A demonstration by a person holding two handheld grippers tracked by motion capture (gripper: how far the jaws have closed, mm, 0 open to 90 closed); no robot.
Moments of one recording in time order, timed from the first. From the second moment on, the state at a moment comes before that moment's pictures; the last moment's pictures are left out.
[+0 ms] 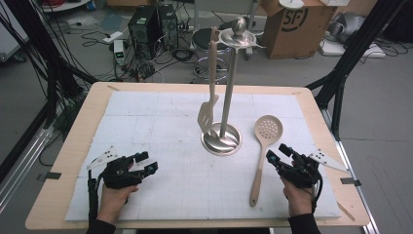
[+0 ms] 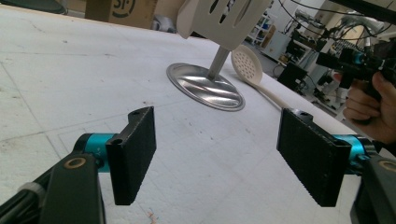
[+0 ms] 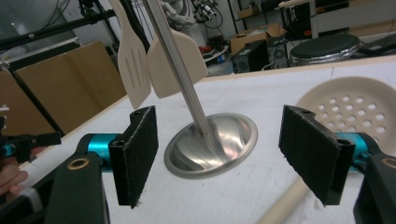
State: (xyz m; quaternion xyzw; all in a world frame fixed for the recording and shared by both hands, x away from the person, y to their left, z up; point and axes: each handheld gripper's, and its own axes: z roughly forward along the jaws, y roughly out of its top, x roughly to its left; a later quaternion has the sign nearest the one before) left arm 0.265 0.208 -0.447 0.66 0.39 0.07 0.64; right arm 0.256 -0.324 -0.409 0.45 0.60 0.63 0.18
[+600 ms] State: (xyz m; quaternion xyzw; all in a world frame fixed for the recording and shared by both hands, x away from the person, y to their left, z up) left arm 0.264 0.205 -0.446 0.67 0.39 0.10 0.62; right arm 0.279 -0.306 -0.353 0.42 0.59 0.66 0.18
